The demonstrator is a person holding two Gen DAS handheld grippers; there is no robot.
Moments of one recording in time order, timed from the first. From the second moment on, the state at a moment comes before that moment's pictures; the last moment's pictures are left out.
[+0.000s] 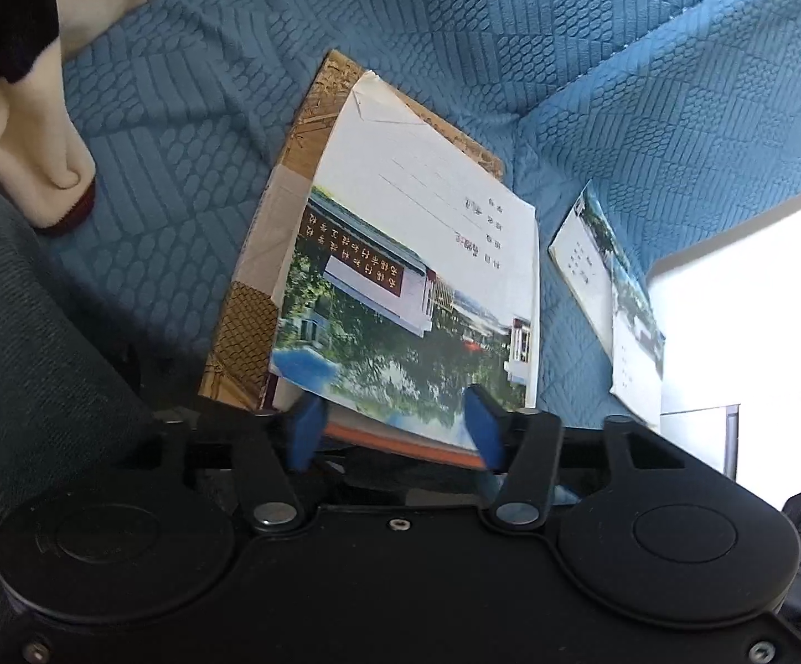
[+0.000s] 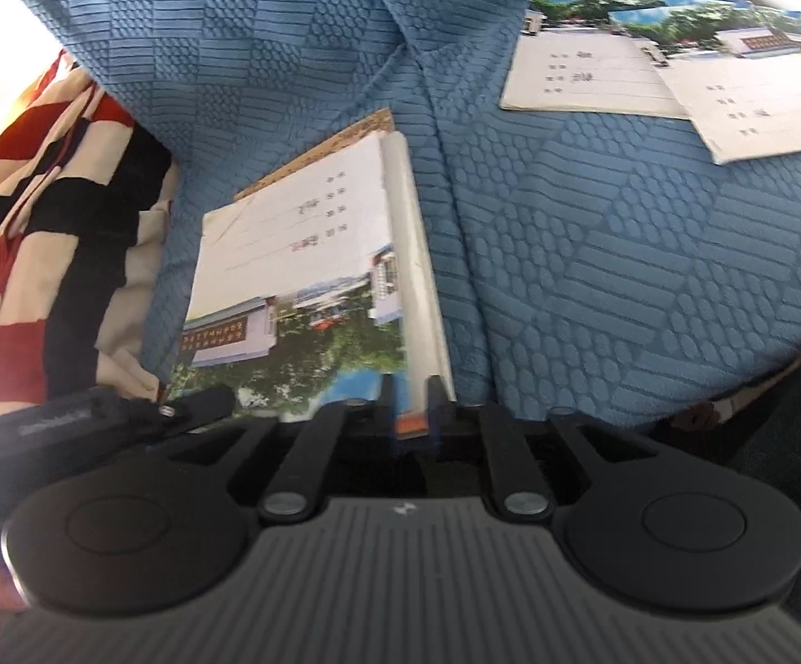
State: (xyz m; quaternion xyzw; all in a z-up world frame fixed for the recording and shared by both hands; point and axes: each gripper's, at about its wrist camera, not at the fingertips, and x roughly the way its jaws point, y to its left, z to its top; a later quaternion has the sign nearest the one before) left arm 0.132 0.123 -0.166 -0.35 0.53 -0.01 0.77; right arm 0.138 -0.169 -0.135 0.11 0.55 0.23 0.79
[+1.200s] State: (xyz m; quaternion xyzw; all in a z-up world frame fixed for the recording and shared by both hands) left arm 0.088 0.093 0.019 -0.22 0.37 -0.03 0.90; right arm 0.087 -0.207 0.033 0.07 0.37 0.28 0.88
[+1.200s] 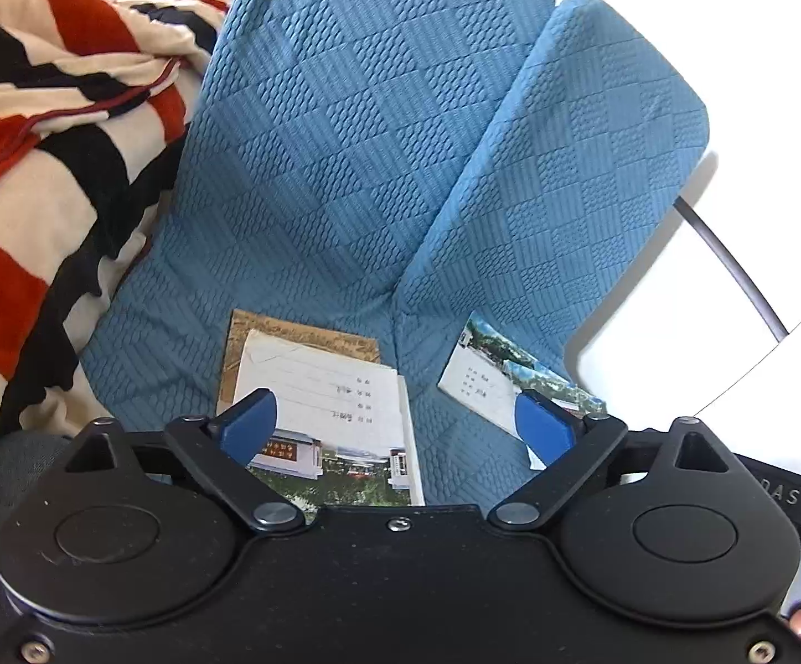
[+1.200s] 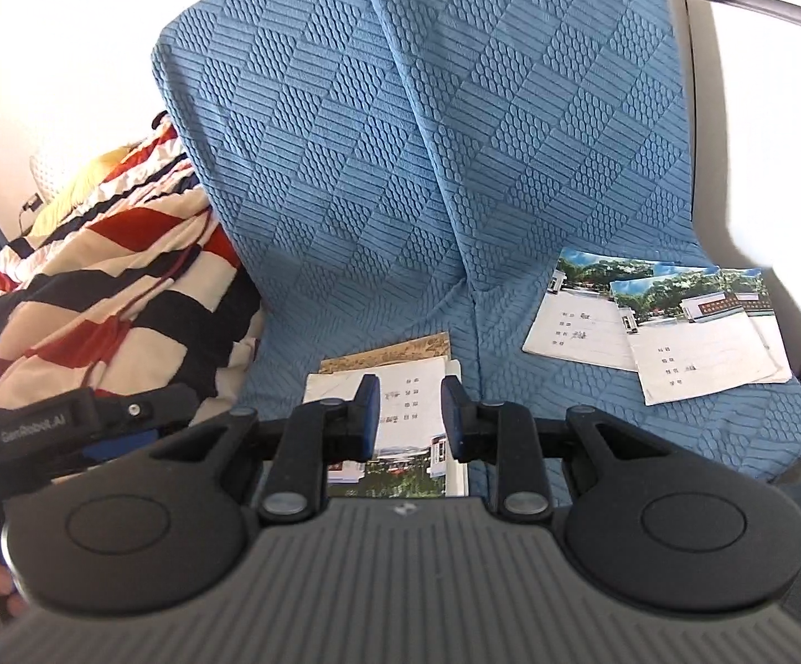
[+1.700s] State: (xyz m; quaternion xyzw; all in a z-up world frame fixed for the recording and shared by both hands) left arm 0.077 0.063 0.014 -0.20 0.37 -0.06 0.91; right arm 0.073 -0.237 0.014 0.06 0.37 0.22 0.90
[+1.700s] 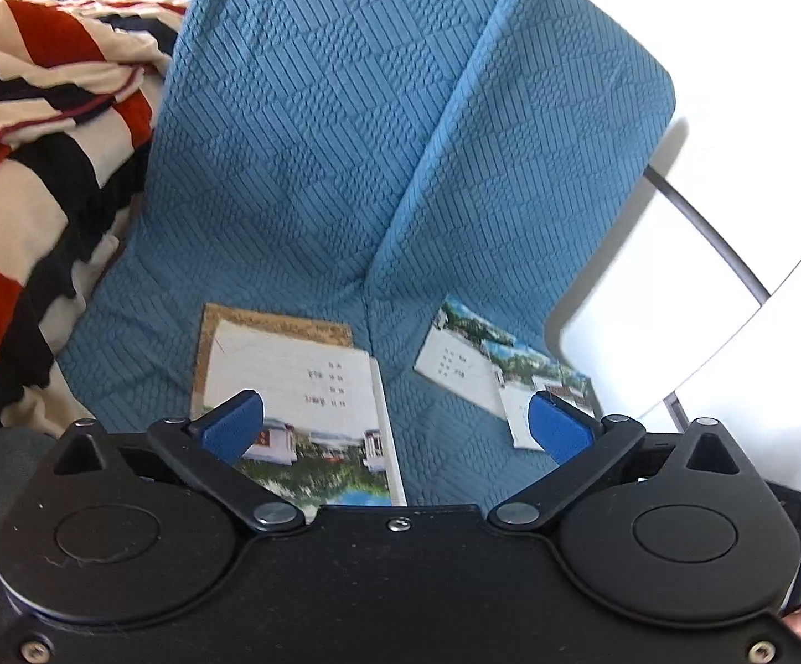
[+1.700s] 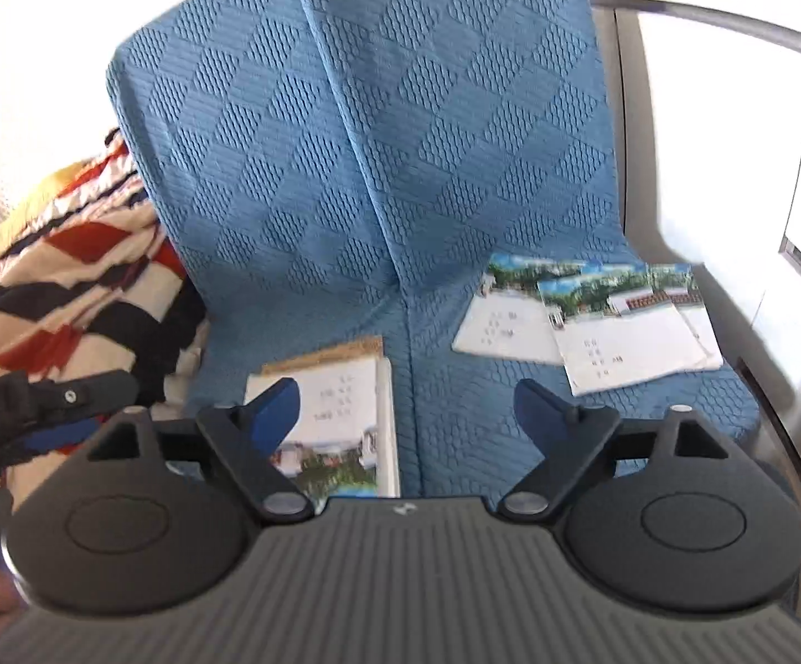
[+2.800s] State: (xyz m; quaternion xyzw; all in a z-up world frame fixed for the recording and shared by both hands) left arm 0.083 -0.005 0.009 -0.16 0.37 -0.10 0.91; right arm 0.074 -0.288 -0.008 0.07 0.38 0.18 0.90
